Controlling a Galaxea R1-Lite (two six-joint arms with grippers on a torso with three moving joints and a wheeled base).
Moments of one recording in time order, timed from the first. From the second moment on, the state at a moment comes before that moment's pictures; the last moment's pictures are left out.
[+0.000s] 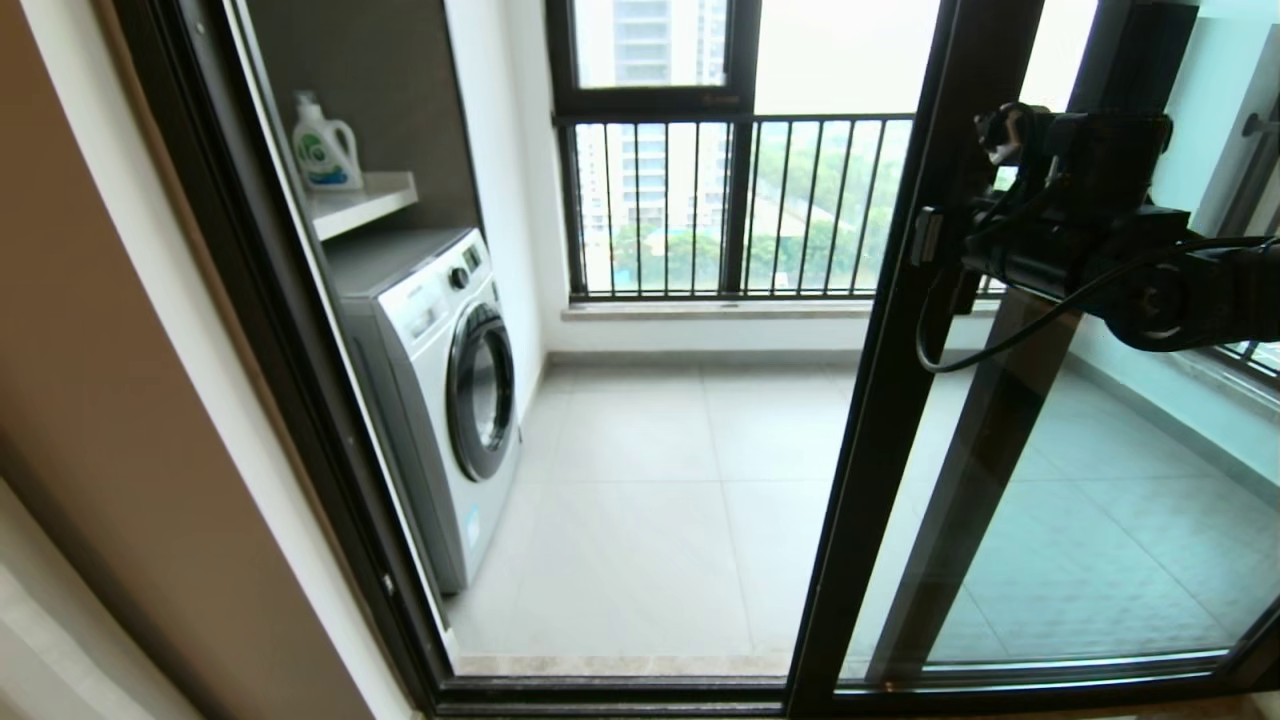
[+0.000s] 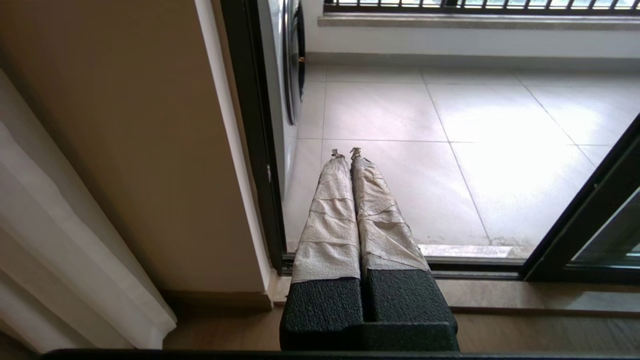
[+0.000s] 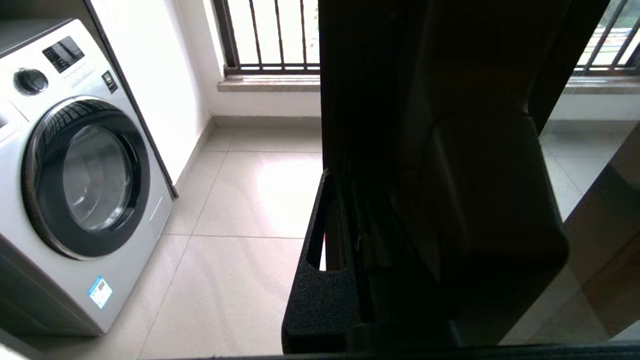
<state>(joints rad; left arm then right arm) 0.00 0.00 -0.03 0.09 0.00 0.00 0.11 1.95 -1.52 -0.41 -0.05 -0.02</state>
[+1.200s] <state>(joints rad) 0.00 0.00 -0.03 0.08 0.00 0.00 -0.15 1.91 -1.45 -0.44 0.09 -0.01</state>
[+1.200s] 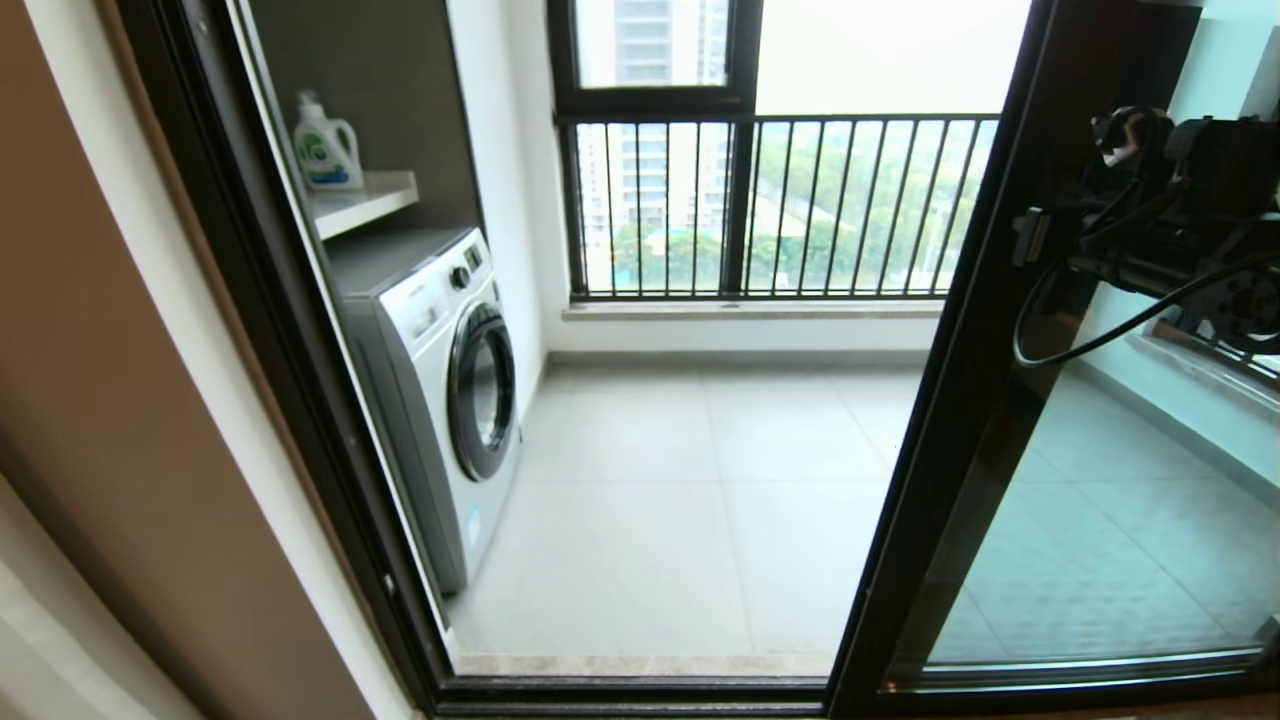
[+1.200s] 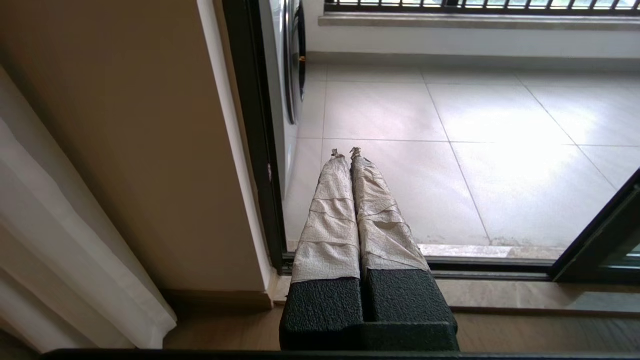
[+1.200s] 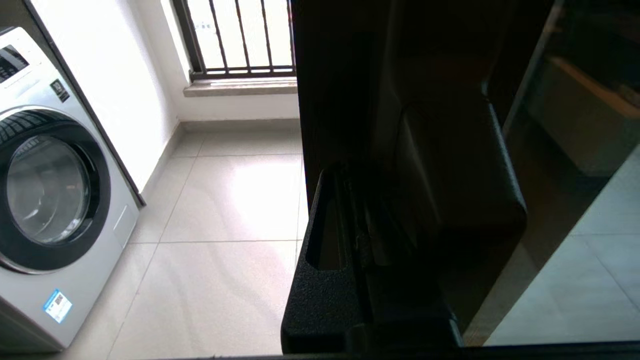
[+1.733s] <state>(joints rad) 0.00 0.00 -0.03 0.09 0.00 0.00 -0.21 1.90 -1.44 -0.45 0.13 -0.01</state>
